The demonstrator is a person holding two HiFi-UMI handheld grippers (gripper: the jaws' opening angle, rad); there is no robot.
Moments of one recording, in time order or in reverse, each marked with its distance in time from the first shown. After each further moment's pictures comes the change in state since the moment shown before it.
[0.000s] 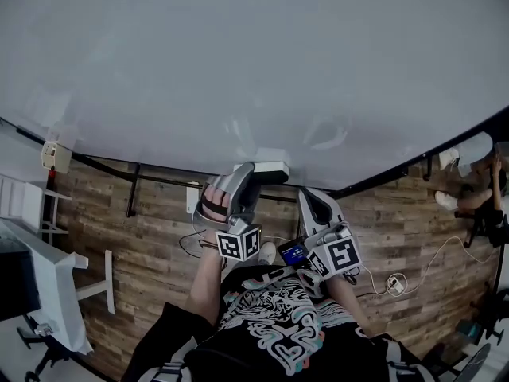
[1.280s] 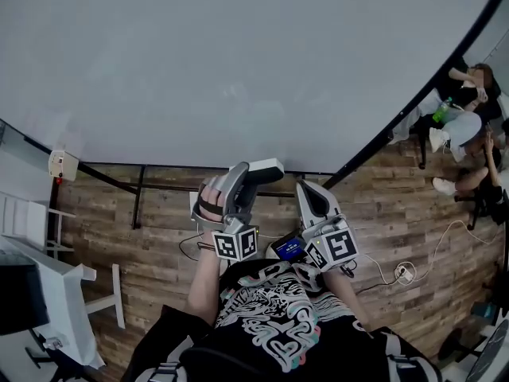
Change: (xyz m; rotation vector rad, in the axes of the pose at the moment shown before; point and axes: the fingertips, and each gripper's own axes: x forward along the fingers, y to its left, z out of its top) left arm -0.060 0.024 0.021 -0.015 -0.070 -0.010; right arm -0.036 0.042 0.022 0.011 -0.074 -0.090
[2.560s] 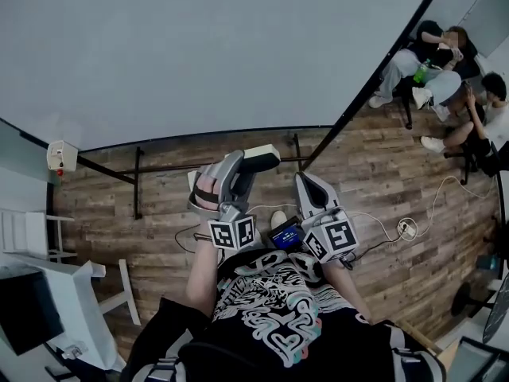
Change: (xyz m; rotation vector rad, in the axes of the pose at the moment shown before) left arm -0.111 0.013 0.002 -0.044 -0.080 -0.079; right arm -0.069 0.103 -0.006 0.041 0.047 -0.158
